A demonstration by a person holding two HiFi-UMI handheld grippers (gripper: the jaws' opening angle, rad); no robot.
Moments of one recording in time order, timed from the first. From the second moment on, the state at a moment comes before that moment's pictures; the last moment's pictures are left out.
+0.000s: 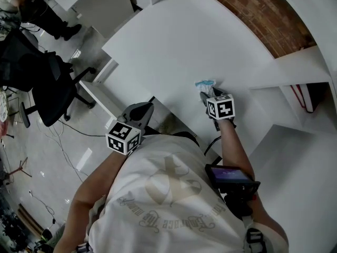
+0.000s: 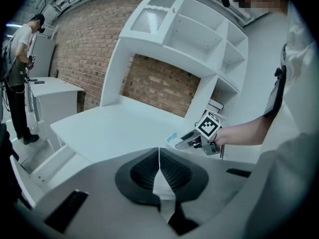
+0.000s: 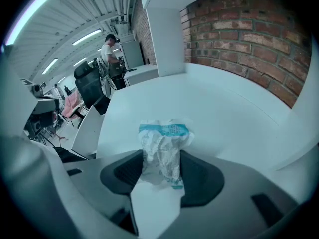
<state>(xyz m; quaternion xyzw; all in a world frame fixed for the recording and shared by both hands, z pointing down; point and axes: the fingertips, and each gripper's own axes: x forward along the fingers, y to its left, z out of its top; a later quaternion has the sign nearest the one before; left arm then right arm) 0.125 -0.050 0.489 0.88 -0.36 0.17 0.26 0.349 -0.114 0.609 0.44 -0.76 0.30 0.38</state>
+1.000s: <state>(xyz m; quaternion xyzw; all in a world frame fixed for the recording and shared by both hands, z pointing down) 0.039 -0.050 0.479 0.86 -0.41 0.14 0.28 0.224 -0.133 0.573 0.37 -0.81 0.27 0.36</state>
